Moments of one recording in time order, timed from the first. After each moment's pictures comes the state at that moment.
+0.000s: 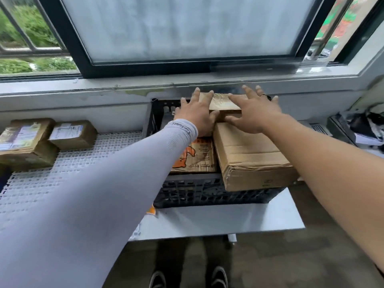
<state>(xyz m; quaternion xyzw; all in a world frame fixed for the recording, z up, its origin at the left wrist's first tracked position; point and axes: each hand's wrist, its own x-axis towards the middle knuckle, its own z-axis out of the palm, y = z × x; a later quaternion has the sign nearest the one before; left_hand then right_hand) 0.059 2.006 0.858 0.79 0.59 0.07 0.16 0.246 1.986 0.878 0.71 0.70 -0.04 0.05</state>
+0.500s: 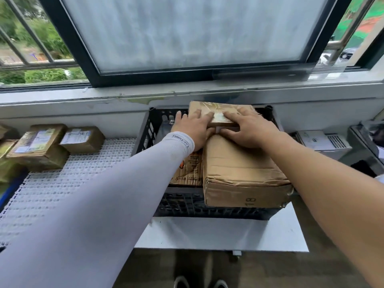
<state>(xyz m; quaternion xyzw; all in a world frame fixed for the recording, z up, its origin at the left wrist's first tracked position) 0.089 2.022 0.840 0.81 0.59 -0.04 0.05 0.294 2.022 0.836 0.66 0.74 -0.13 -0.01</state>
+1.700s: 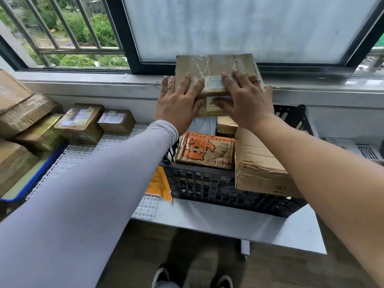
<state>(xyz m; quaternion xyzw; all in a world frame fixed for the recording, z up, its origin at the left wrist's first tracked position) -0.033 1.970 0.870 0.75 0.63 0.15 -0.16 0.178 1.991 0.884 0.56 0.81 0.07 -0.18</state>
